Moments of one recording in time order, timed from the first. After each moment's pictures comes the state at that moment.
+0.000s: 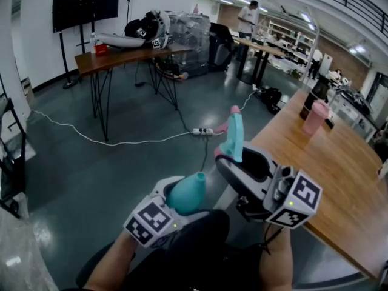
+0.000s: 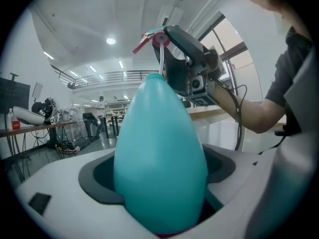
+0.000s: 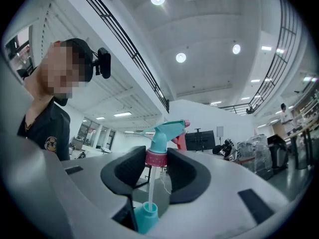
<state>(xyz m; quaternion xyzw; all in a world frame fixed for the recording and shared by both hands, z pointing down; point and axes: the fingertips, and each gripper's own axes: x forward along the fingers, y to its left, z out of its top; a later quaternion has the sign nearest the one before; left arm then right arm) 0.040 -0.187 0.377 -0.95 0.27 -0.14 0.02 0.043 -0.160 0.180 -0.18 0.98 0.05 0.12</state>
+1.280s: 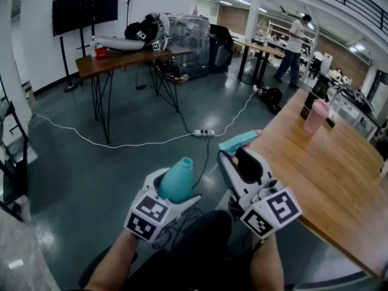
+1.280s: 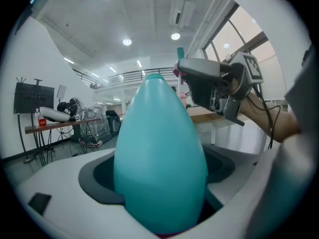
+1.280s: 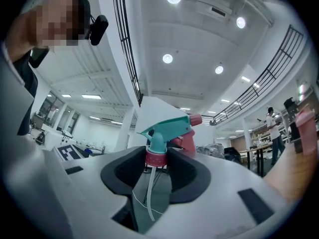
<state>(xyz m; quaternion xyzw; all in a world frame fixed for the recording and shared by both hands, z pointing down) 0.002 -0.222 0.370 -0.91 0.38 -0.14 0.00 0.065 -0.205 0.223 -0.40 0.91 0.09 0.09</state>
